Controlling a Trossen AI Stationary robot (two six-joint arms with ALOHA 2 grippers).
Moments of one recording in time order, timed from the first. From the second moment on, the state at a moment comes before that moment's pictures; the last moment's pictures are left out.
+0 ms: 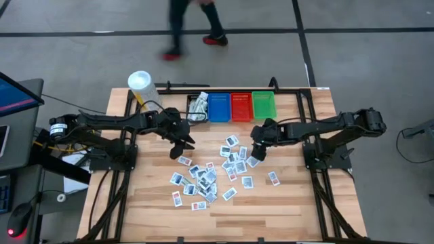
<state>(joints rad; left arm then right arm) 0.22 1.23 0.67 -0.20 0.37 0.03 -0.03 1.35 0.69 -0.44 0.31 0.29</state>
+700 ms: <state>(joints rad) 0.16 1.23 0.56 0.00 0.32 -0.11 -0.05 1.63 0.69 -0.42 0.24 0.23</state>
